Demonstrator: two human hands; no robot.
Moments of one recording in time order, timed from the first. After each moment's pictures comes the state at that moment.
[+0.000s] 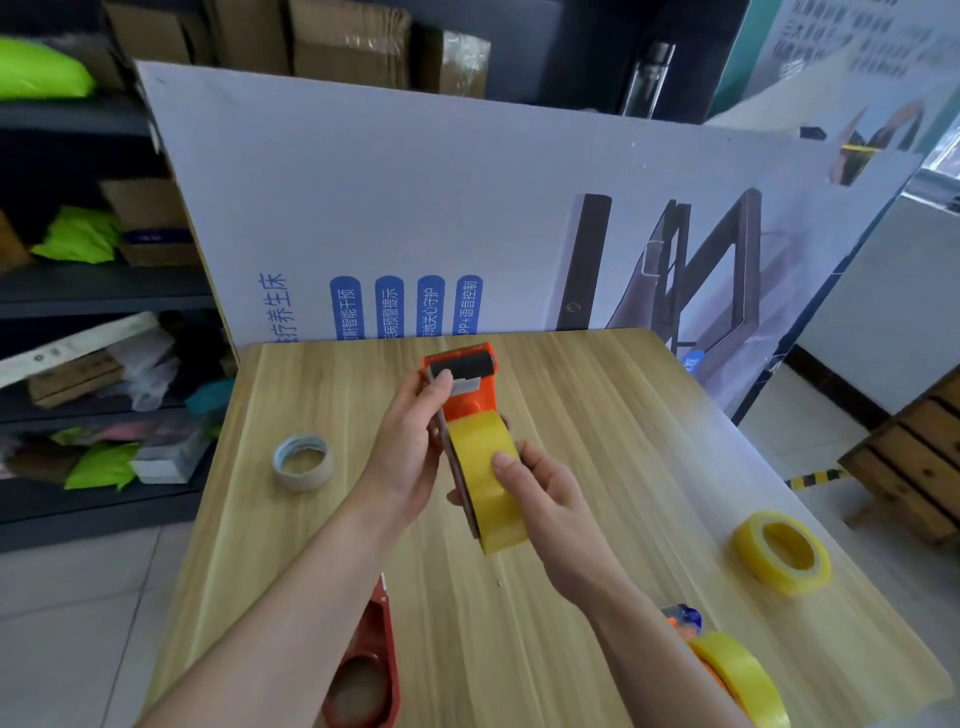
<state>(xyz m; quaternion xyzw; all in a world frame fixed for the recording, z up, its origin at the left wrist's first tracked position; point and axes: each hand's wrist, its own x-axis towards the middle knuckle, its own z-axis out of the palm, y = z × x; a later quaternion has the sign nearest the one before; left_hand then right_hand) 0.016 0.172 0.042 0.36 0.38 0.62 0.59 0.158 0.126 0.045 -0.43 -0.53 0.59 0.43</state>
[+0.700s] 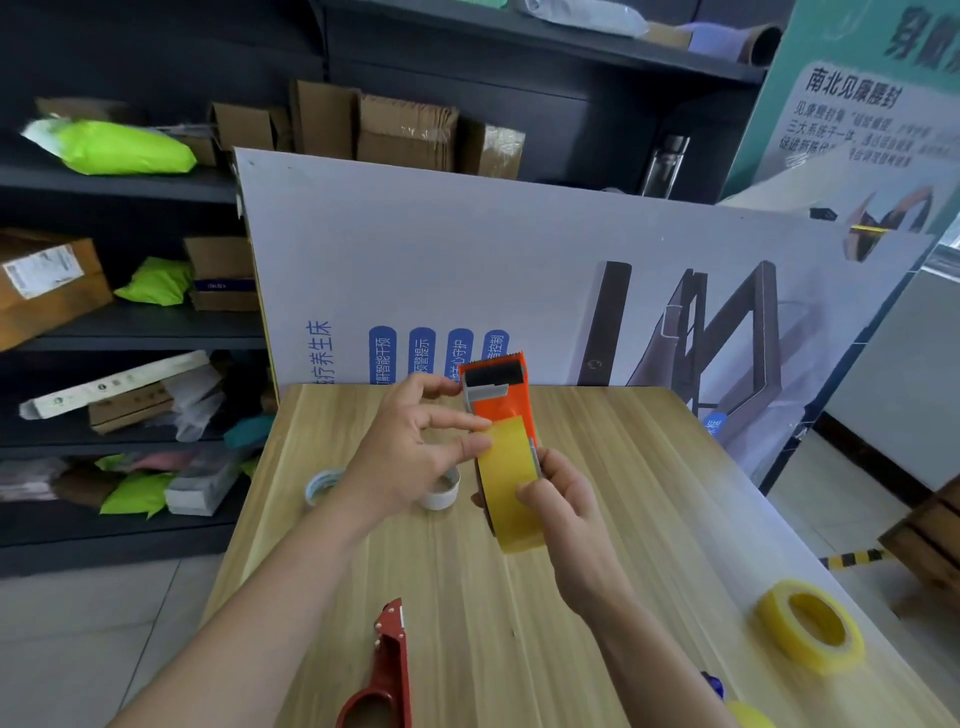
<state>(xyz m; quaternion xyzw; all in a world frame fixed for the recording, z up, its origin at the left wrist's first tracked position) -0.025 0.145 0.088 0.63 0.52 0.50 0.30 0.147 0.126 0.066 -0.41 -0.57 0.53 0.48</state>
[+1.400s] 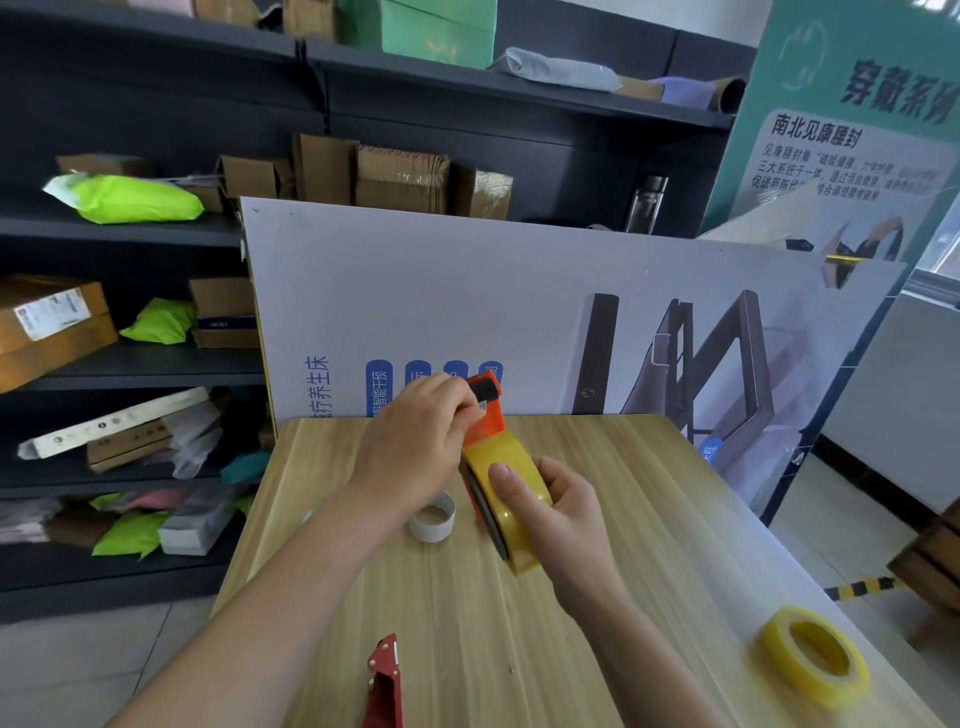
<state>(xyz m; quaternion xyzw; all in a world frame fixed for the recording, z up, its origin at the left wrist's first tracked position) -0.010 0.153 0.121 0.72 0.56 0.41 -0.03 0.147 0.124 0.096 -0.41 -0.58 0.50 0.50</state>
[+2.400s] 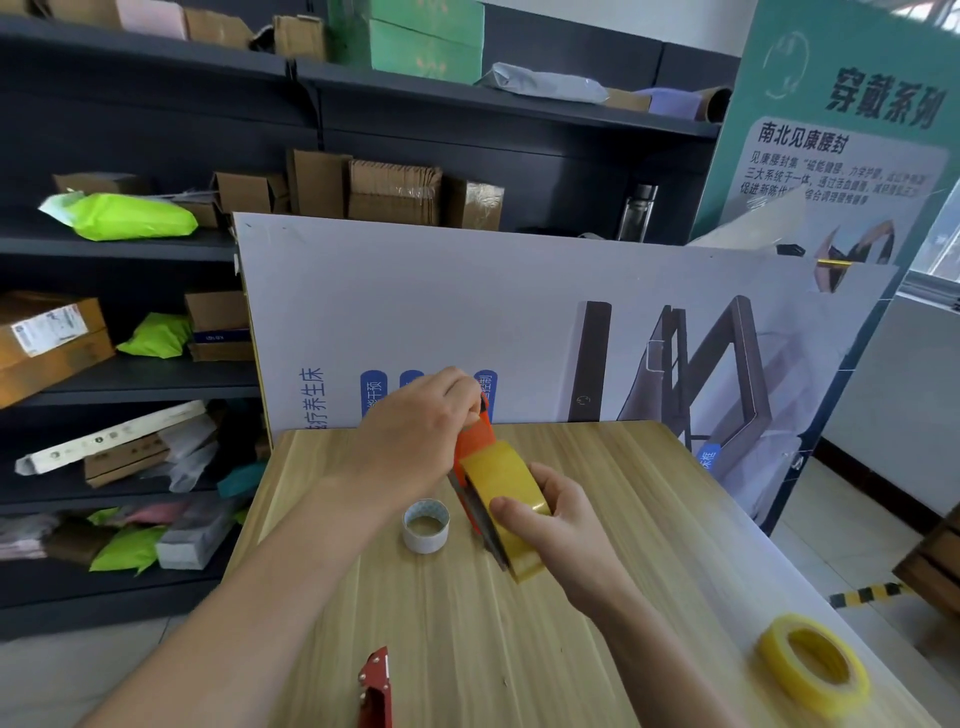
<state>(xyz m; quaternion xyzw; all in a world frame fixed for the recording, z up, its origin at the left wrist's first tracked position) -0.007 0.163 0.132 0.79 0.48 0.34 -0.17 0.168 0.134 0.100 -0.40 -0.62 0.52 0.42</state>
